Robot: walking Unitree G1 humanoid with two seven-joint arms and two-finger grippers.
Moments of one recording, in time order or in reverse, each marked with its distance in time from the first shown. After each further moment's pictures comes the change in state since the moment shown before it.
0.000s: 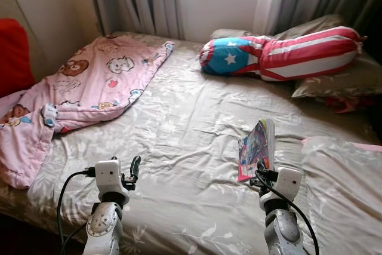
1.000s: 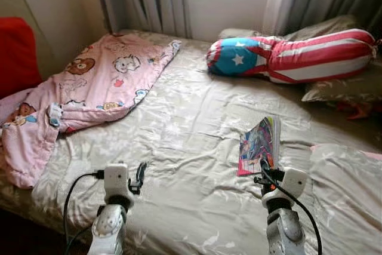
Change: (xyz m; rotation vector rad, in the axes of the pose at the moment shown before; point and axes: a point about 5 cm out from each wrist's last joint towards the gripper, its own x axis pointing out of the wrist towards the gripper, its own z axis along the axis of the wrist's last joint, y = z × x) left arm 0.004 -0.009 -0.005 0.051 -0.014 -0.043; right arm 0.002 -0.004 0.003 0.066 -0.081 0.015
